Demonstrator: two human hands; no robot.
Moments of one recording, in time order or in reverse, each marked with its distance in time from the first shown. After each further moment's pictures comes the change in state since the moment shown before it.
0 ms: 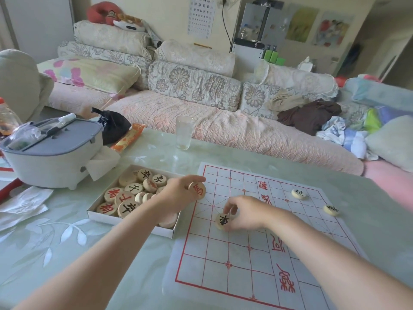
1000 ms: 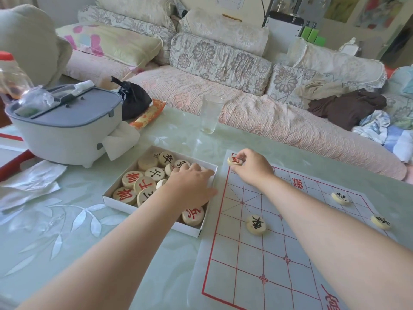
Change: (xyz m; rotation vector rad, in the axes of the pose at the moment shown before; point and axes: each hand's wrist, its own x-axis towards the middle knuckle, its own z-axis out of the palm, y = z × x) left_hand 0.034 -0.039 -0.017 0.888 -0.047 0.021; right_hand 0.154 -0.025 0.001 0.148 0.477 0.115
